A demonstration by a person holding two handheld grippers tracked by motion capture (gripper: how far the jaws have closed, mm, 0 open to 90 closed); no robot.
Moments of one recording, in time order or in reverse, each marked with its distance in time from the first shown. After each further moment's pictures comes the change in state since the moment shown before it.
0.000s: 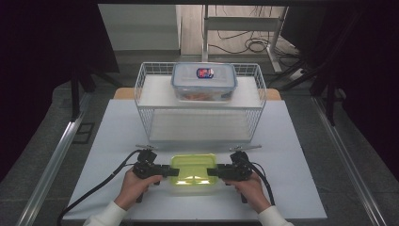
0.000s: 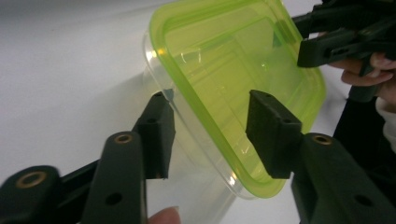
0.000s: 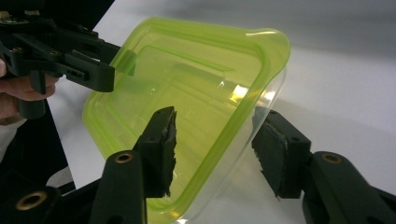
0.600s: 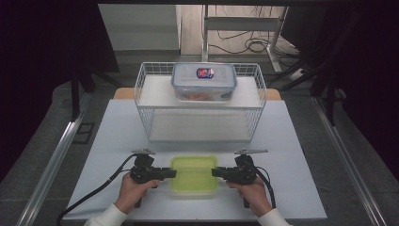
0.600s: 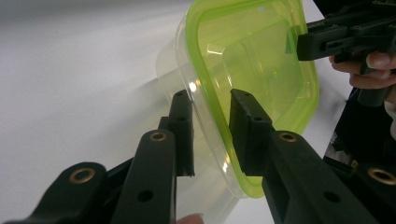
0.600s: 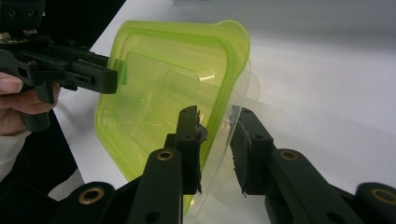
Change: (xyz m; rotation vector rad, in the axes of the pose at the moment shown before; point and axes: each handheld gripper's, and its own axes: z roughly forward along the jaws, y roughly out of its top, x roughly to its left) left arm -0.012 -0.014 -0.009 -0.068 0.026 0.046; right arm 0.008 -0.010 -0.017 -0.052 -0.015 0.031
